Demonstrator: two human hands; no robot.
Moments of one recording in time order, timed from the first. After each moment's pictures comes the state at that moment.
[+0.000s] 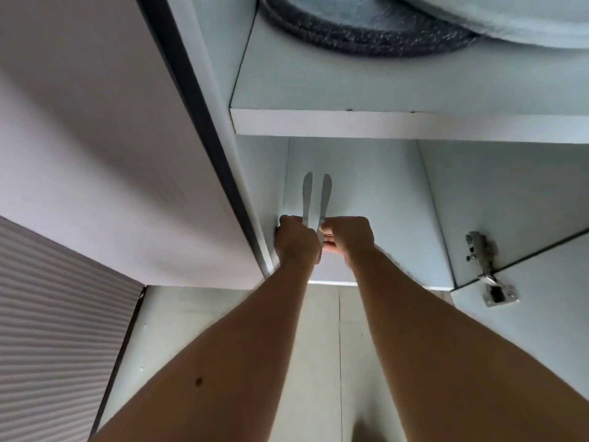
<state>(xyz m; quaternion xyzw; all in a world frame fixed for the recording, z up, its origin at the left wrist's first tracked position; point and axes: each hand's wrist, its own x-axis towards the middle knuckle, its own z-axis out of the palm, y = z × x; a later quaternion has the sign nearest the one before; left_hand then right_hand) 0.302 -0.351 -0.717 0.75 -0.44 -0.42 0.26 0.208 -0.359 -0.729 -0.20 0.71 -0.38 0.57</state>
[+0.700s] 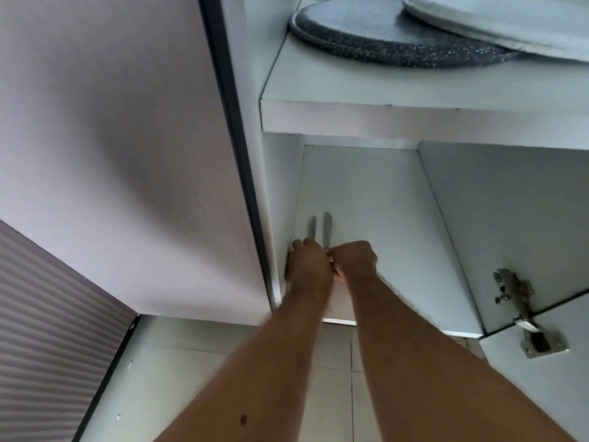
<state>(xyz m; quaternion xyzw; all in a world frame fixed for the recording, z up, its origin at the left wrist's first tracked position) 0.299 -0.376 -0.759 0.73 -0.66 -0.19 0.09 0.218 -0.389 -0.767 -0.32 0.79 -0.32 0.42</state>
